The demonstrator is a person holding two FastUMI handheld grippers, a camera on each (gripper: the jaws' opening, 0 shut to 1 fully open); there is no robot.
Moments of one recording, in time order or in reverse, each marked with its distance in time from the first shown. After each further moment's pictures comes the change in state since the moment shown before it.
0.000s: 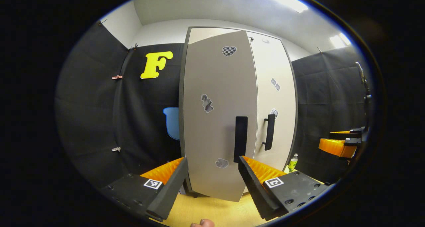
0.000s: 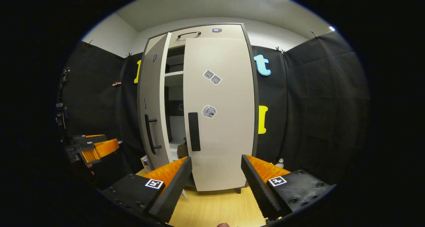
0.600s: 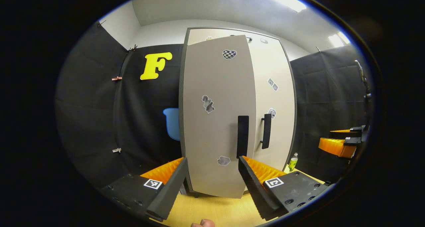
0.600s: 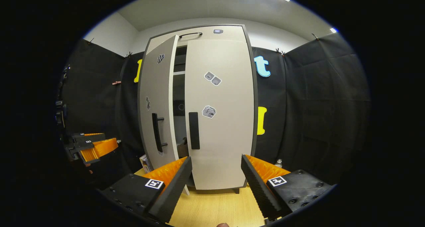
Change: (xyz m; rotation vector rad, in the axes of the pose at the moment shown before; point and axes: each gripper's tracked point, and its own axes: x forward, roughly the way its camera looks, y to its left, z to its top) left arm -0.004 -0.001 -0.001 0.011 0.003 -0.003; right arm -0.005 0.001 -0.002 -0.011 0.000 -0.009
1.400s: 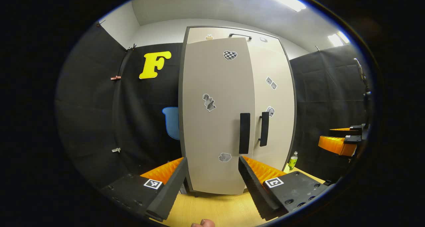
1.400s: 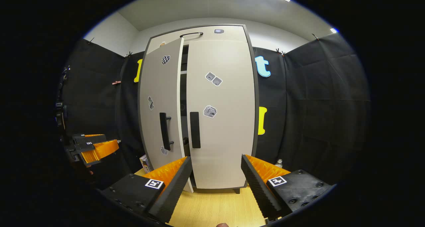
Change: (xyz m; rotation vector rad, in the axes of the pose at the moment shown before) left arm 0.001 -0.001 -0.001 0.002 0.008 -0.005; right arm 0.001 0.005 0.000 -0.002 -0.007 0.001
